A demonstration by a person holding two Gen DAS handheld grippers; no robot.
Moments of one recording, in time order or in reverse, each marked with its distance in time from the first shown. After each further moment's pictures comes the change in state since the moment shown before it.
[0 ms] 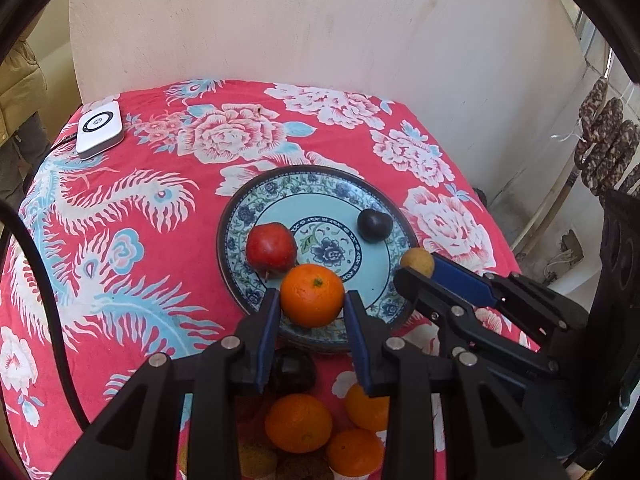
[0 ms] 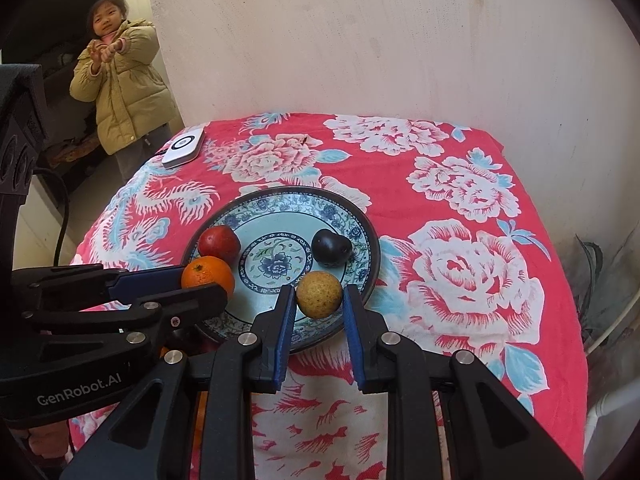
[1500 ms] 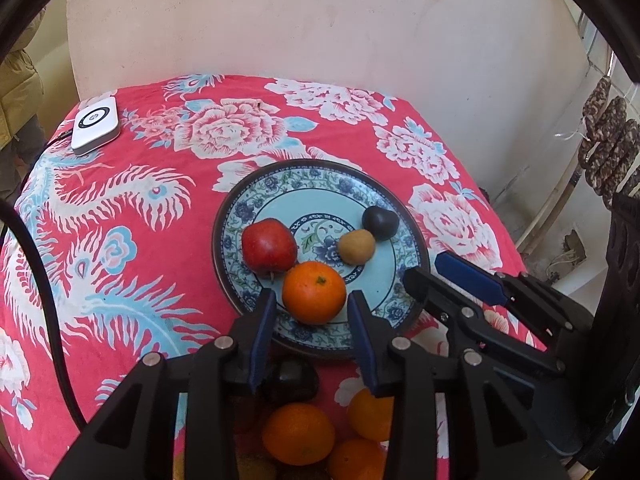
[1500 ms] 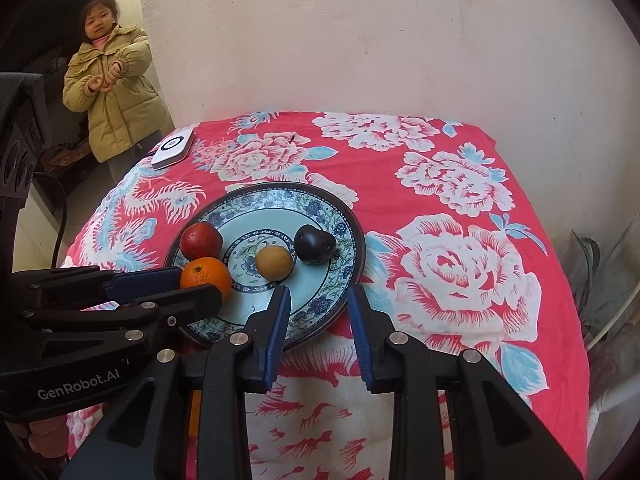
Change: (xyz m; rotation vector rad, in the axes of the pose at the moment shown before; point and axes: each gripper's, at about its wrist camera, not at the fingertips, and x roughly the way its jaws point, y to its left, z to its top) left arm 0.011 0.000 -0.002 -0.001 0.003 0.002; right arm 0.000 -0.008 -0.007 0.021 -0.017 -0.017
